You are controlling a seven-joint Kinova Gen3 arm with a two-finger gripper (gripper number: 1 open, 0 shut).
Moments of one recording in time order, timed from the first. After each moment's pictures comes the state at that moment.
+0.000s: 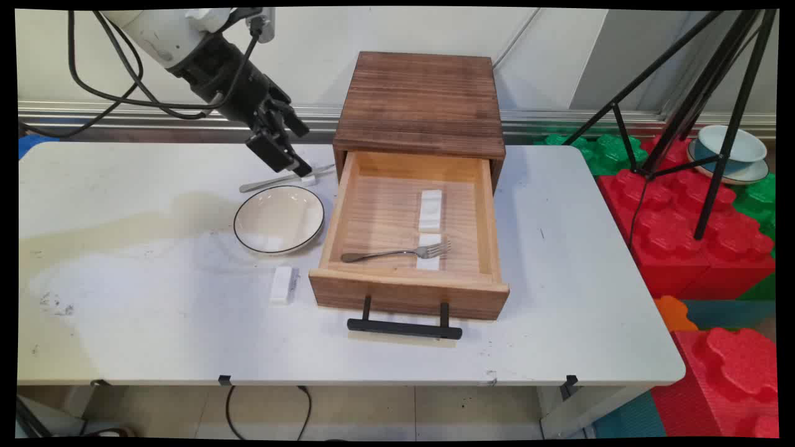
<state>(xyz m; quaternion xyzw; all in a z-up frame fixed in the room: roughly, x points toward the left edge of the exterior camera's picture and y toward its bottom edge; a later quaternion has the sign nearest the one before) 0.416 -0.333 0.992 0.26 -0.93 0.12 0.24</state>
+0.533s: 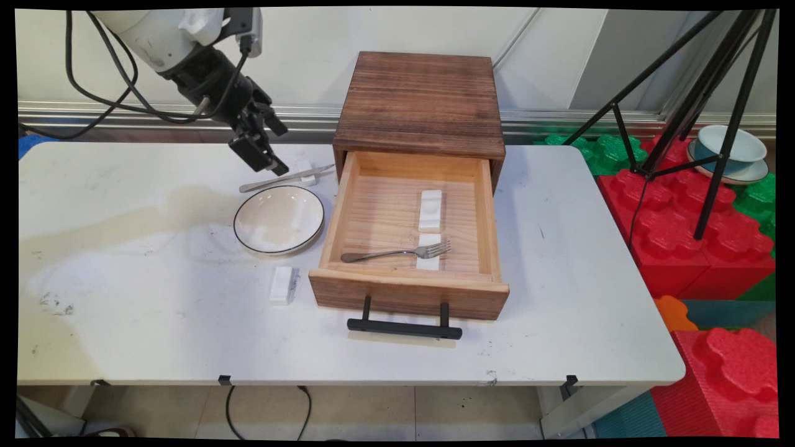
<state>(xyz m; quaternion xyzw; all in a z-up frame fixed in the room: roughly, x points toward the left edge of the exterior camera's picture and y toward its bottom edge) 0.446 -0.346 0.977 0.26 -0.94 0.13 0.19</state>
